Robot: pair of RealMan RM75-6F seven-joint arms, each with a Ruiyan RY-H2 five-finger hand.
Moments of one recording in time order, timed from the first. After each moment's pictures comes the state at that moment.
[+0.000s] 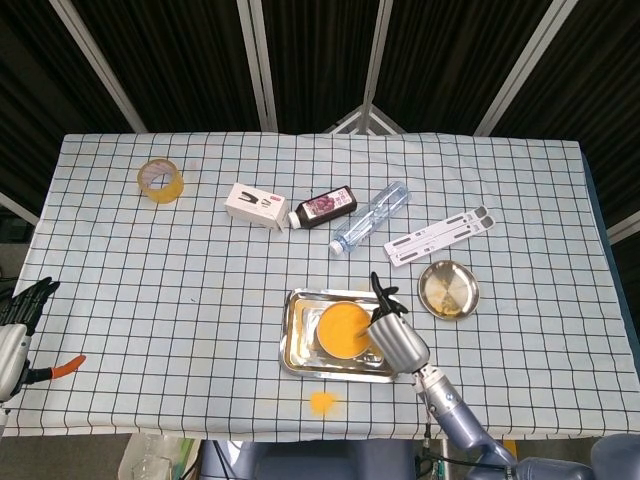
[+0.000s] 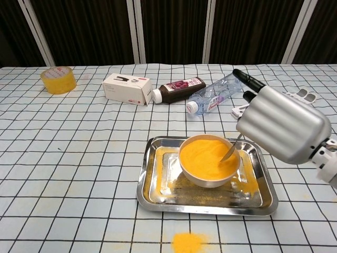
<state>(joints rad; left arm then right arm) -0.07 -1.04 -0.02 -1.78 1.46 1.43 -0.15 0.52 -1.69 -0.01 -1.40 -1.61 1.36 -1.42</state>
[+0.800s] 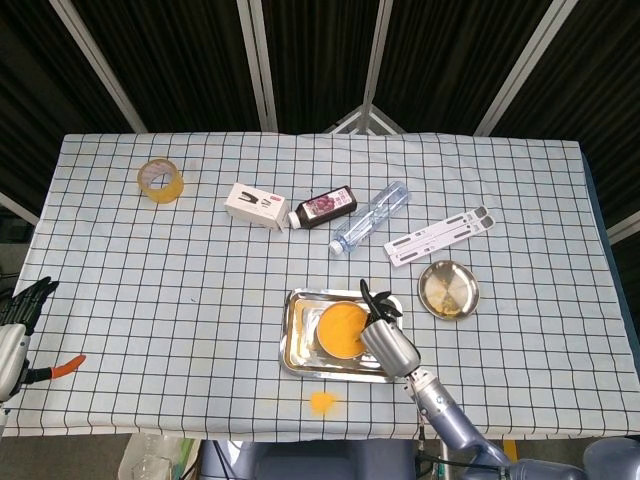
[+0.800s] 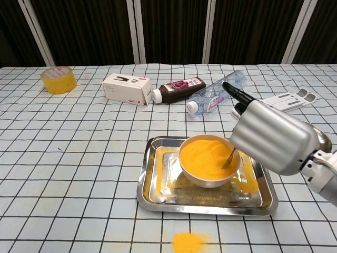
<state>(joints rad) -0.07 -1.04 -0.03 -1.78 1.46 1.43 -0.17 0.50 -1.75 0.01 -1.35 -1.65 1.29 -1.50</state>
